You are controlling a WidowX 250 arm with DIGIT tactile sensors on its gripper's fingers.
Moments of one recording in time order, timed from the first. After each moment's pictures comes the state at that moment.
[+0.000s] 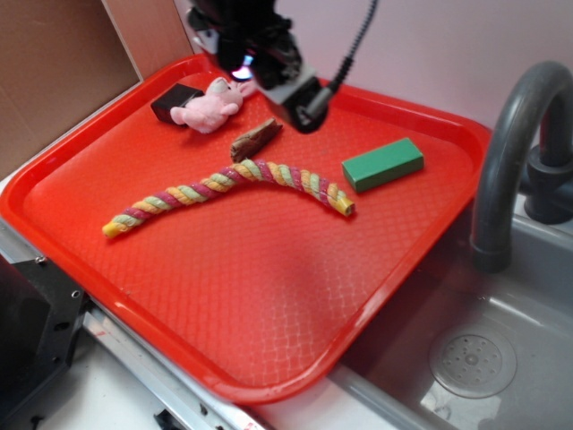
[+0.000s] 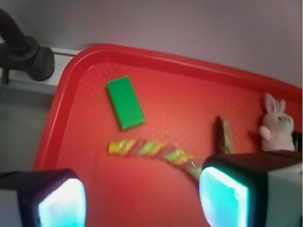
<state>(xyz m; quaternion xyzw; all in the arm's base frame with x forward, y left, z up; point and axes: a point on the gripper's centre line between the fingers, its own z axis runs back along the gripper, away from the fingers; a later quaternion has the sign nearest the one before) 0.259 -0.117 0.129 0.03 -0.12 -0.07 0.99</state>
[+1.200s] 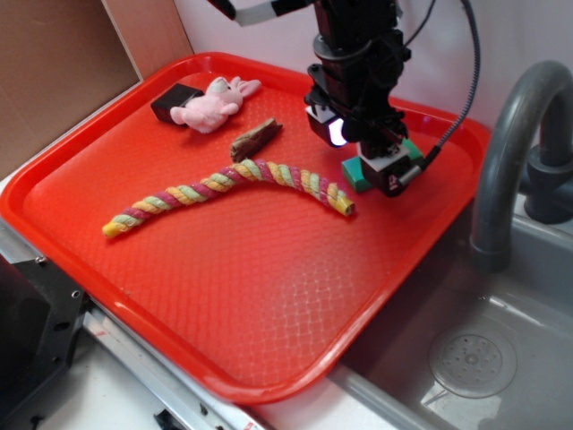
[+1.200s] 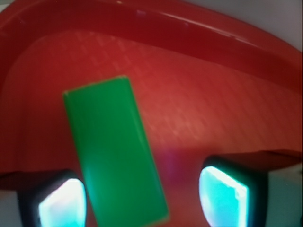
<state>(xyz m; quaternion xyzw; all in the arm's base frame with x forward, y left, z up) 0.319 -0.120 0.029 0.01 -0.03 -0.11 0.99</state>
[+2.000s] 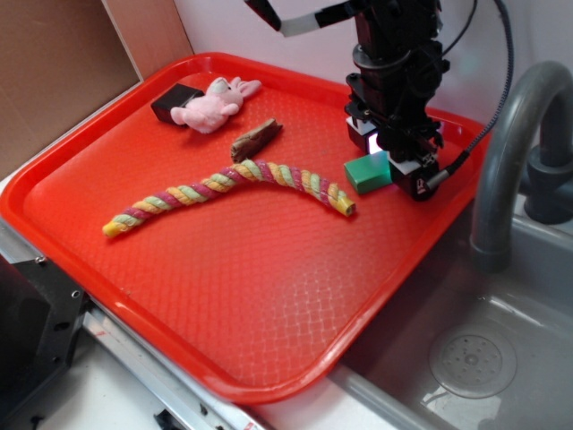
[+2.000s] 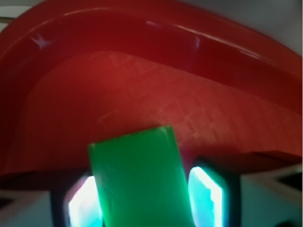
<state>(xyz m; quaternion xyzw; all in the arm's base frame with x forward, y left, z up) 0.330 -0.134 0.017 0.01 -0.03 -0.14 0.99</state>
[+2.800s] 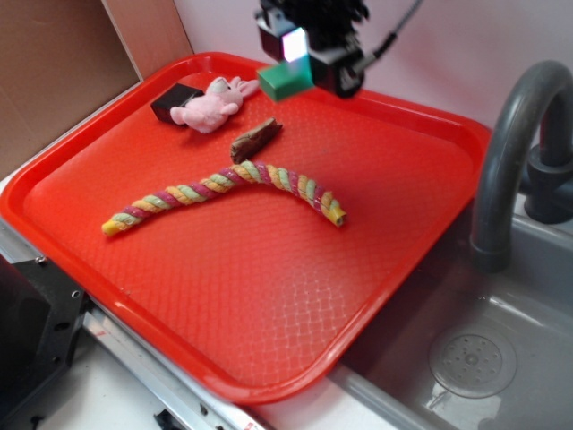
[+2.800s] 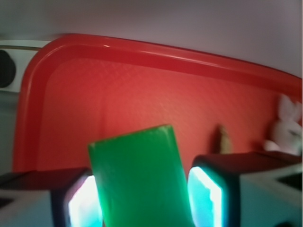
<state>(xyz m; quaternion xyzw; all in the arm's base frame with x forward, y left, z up) 0.293 -0.089 0.144 0.02 0.01 -0.04 1.00</state>
